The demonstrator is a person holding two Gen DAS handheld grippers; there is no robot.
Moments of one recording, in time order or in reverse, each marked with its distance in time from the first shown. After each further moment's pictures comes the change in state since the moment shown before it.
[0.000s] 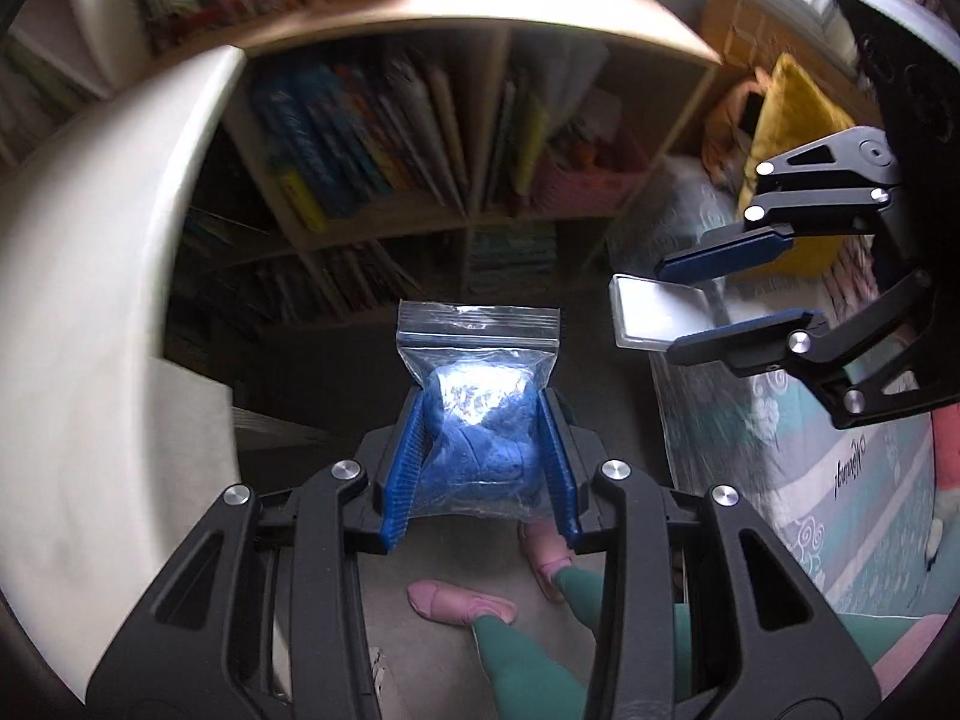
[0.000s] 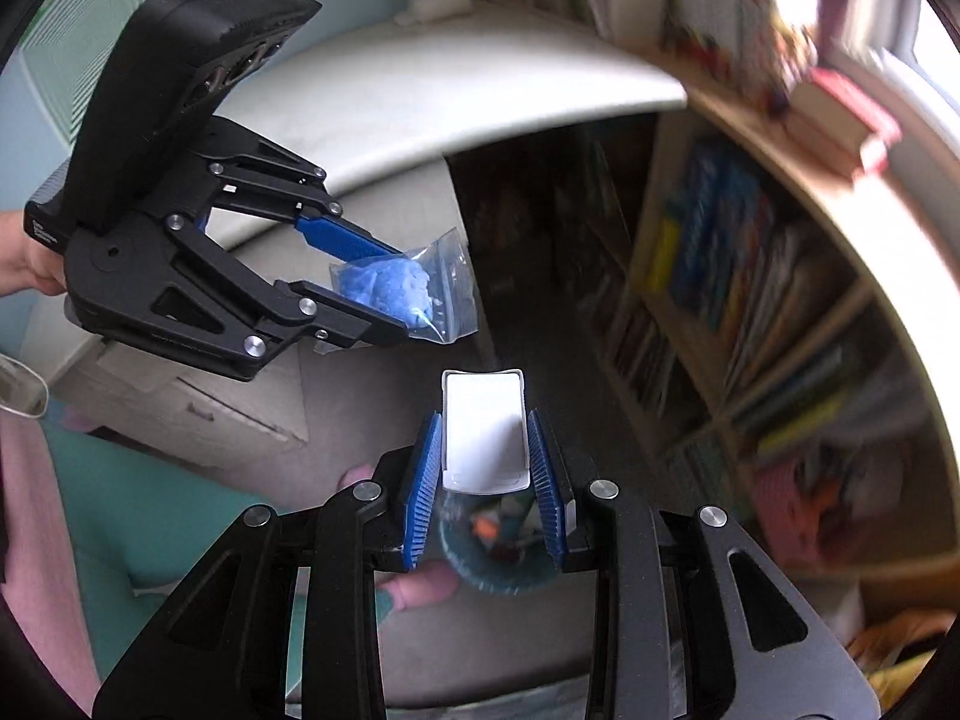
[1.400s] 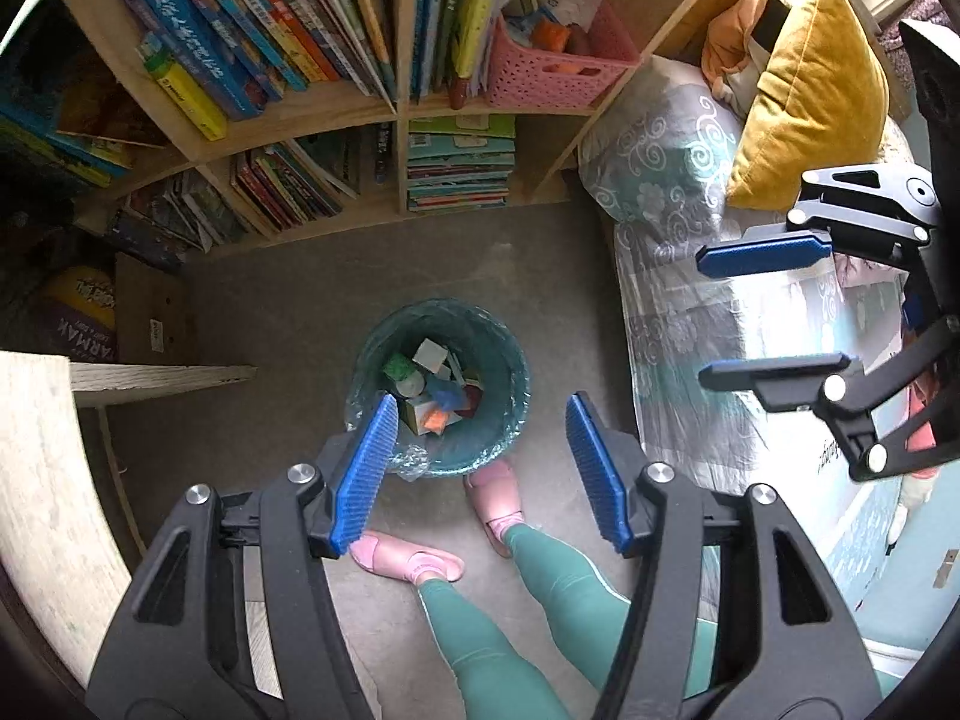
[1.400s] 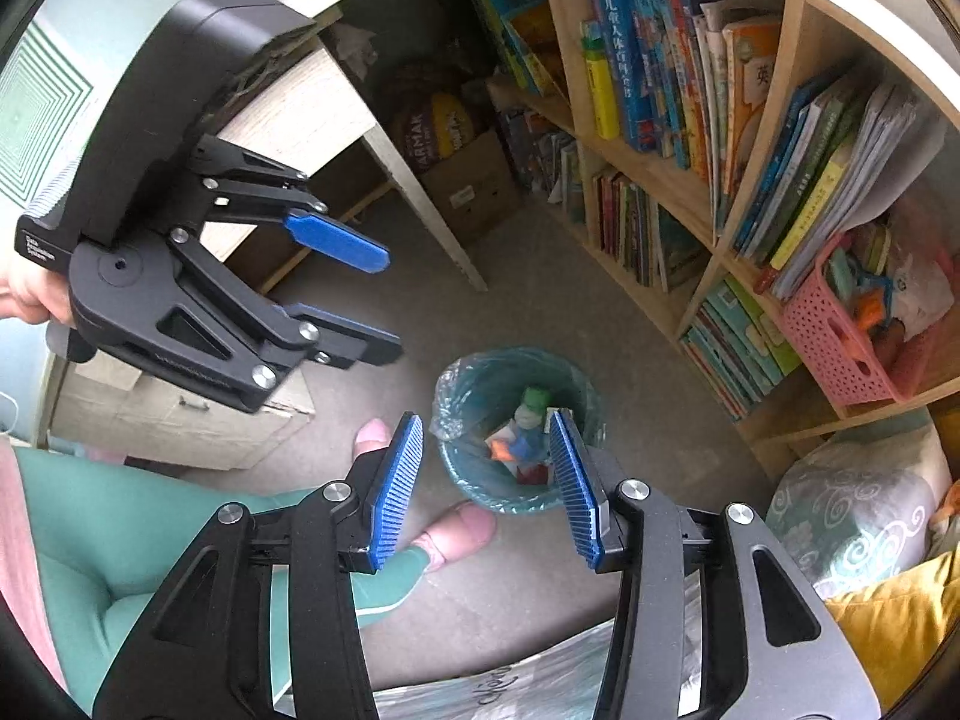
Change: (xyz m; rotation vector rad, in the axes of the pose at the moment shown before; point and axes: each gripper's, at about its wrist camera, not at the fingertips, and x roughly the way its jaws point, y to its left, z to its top) left arm 0.113 -0.037 0.007 -0.040 0.208 -0.075; right arm 0.044 -0.052 -0.089 0.224 0.098 0.029
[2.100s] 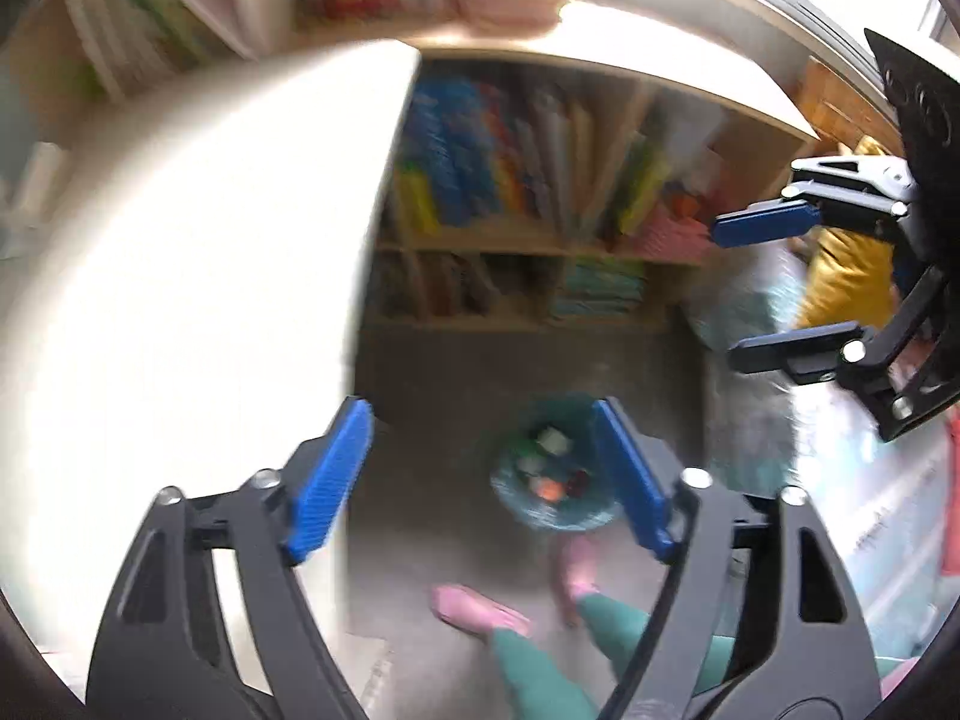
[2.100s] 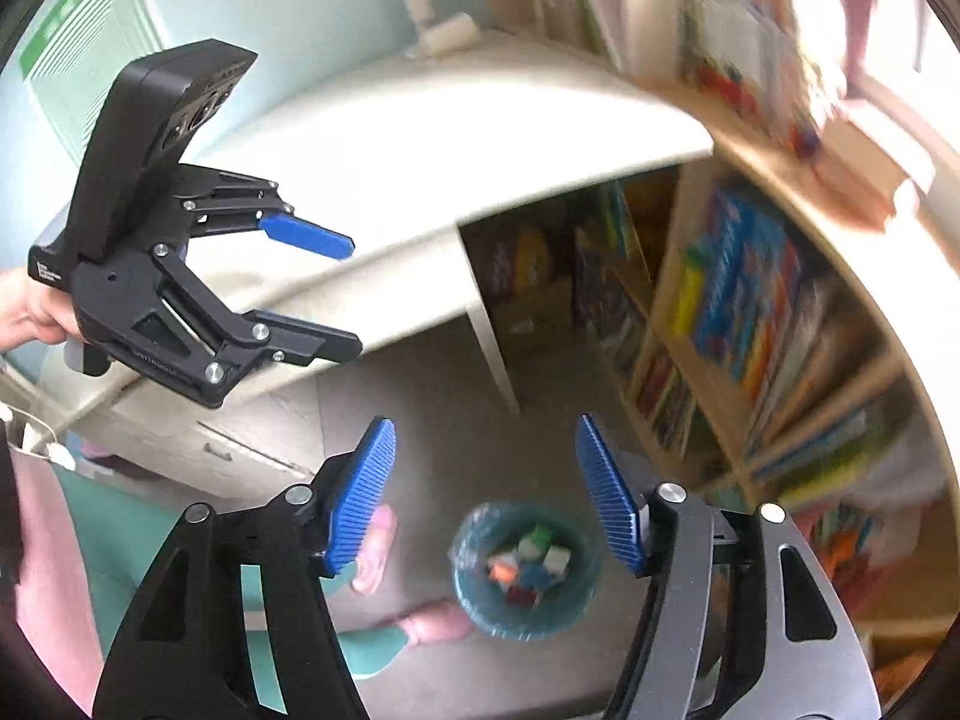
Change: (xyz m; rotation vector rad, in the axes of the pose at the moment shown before) left arm -0.169 0.108 -0.055 -0.170 -0.314 0.247; right arm -0.048 0.102 0.158 -0.301 -0.174 0.039
